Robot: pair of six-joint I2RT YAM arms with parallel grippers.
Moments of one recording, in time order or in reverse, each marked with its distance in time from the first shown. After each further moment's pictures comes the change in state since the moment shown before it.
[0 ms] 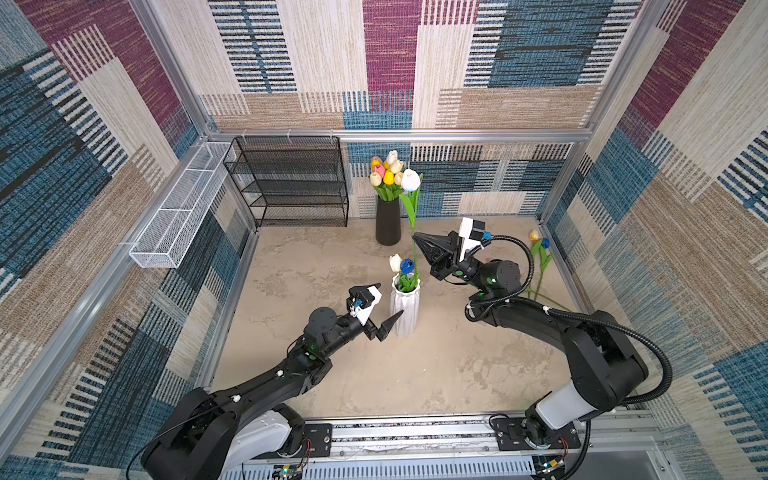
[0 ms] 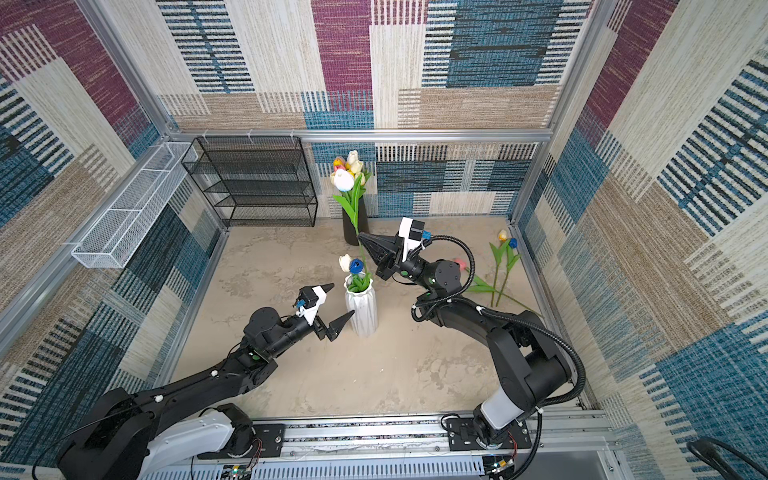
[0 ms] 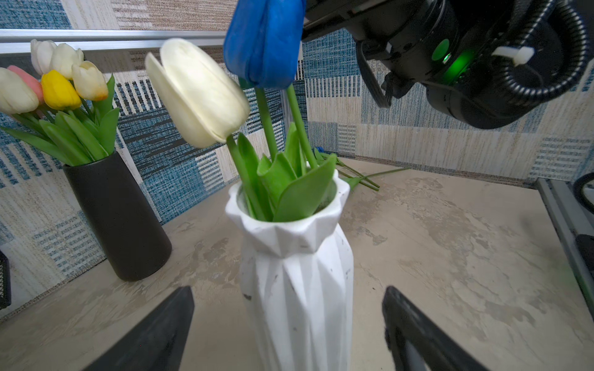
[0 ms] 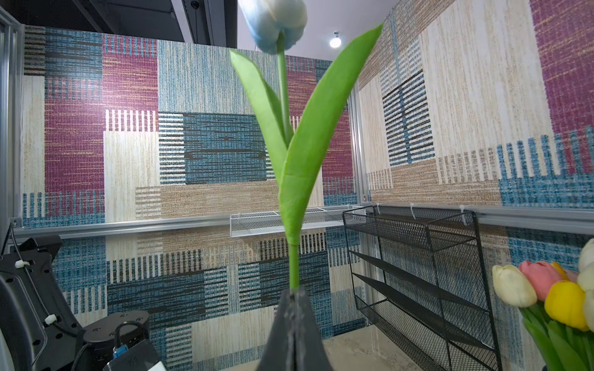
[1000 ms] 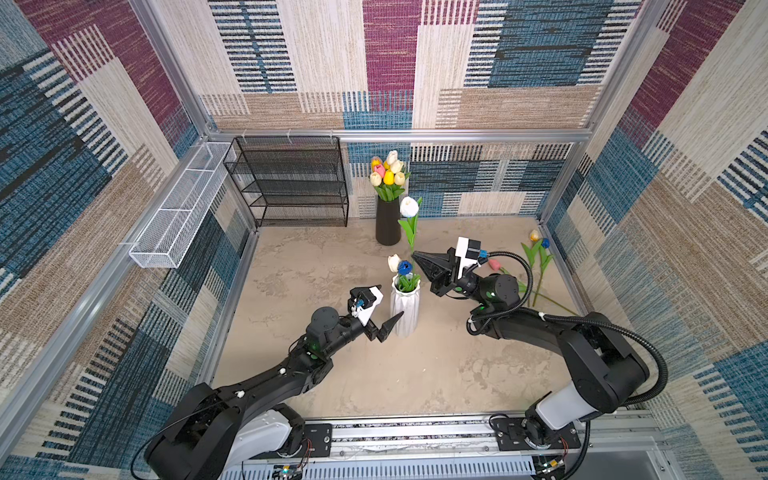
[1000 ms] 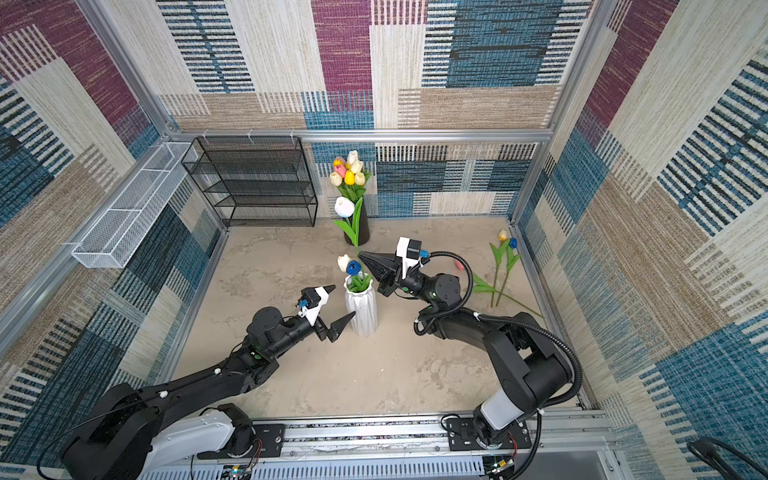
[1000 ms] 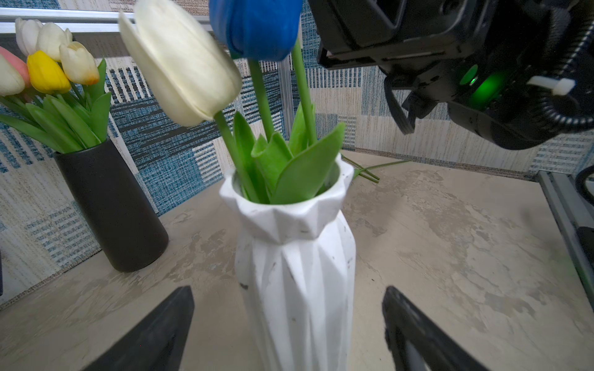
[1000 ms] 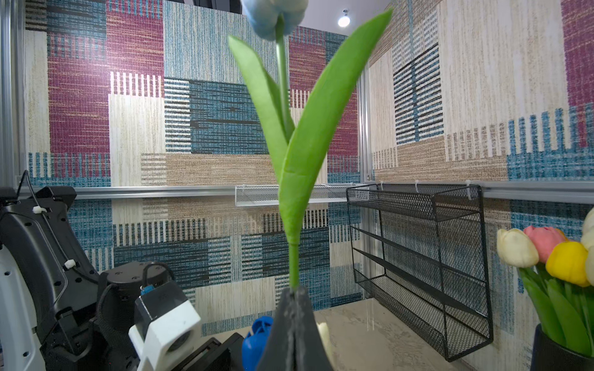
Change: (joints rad) left arm 0.000 0.018 -0.005 0.002 0.000 0.000; right arm 0.020 -0.024 -0.154 0.069 -0.027 -0.102
